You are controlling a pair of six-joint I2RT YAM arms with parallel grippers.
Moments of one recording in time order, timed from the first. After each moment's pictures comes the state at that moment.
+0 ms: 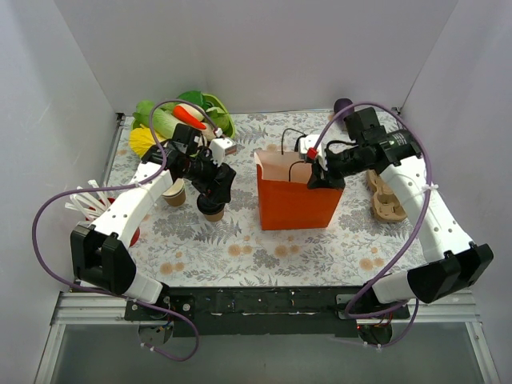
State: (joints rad) left arm -0.37 1.47 1.34 -0.89 0.46 0.33; right arm 0.39 1.38 1.56 -1.26 -0.79 -1.03
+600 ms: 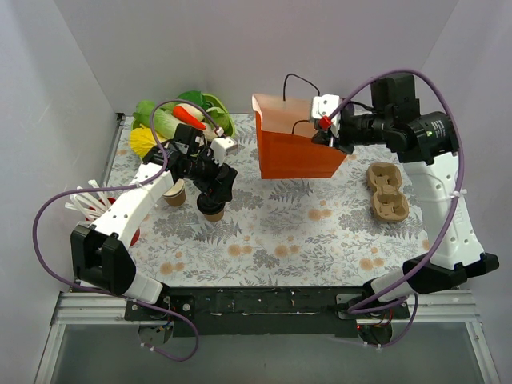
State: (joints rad) left arm -0.38 1.46 1.33 -0.85 0.45 0.32; right arm 0.41 1.46 2.09 -1.25 -0.67 -0.95
